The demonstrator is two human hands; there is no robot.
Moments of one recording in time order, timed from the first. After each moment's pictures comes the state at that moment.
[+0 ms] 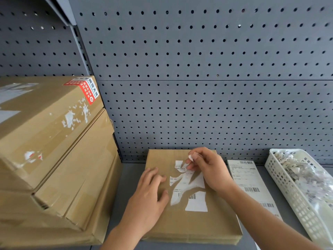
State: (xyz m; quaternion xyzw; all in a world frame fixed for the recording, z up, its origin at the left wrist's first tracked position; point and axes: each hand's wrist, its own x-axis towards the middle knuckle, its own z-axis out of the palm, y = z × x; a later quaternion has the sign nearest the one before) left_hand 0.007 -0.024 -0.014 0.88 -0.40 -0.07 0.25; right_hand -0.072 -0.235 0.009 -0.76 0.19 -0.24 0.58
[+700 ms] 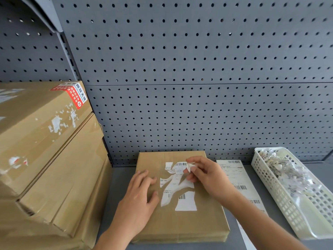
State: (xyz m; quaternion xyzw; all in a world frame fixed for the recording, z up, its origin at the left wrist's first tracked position) left_hand 0.007 -0.023 -0.014 0.88 -0.39 -0.08 0.26; right_hand -0.110 -0.236 0.013 -0.76 0.23 -0.17 0.58
